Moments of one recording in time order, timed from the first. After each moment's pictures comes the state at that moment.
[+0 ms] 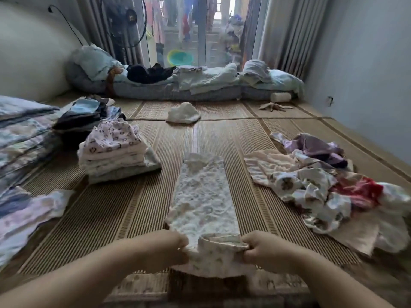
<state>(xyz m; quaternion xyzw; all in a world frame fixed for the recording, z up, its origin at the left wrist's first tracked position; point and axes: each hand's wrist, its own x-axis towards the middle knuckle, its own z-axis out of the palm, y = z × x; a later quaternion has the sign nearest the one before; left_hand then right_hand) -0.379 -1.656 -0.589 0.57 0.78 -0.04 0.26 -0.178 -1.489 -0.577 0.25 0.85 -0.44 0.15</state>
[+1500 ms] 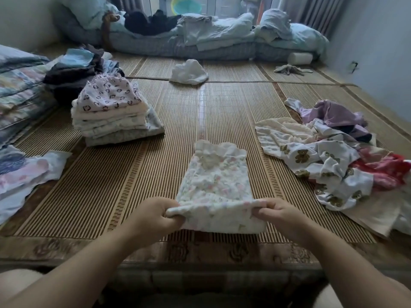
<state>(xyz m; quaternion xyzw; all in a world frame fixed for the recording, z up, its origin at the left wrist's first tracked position) -0.389 -1.684 -0.620 0.50 0.73 0.37 0.28 -0.176 -1.467 -0.601 0.27 0.75 -0.60 0.03</state>
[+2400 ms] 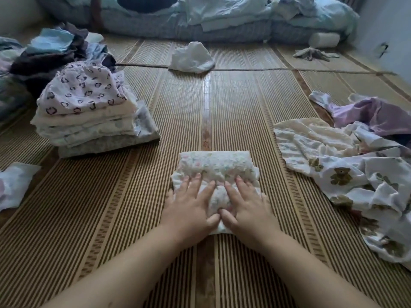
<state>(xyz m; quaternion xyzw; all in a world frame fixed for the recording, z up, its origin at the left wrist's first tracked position) -0.433 -1.550 -0.686 0.47 0.87 0.08 0.13 -0.307 -1.426 -0.694 0.29 0.94 -0.18 0.02</state>
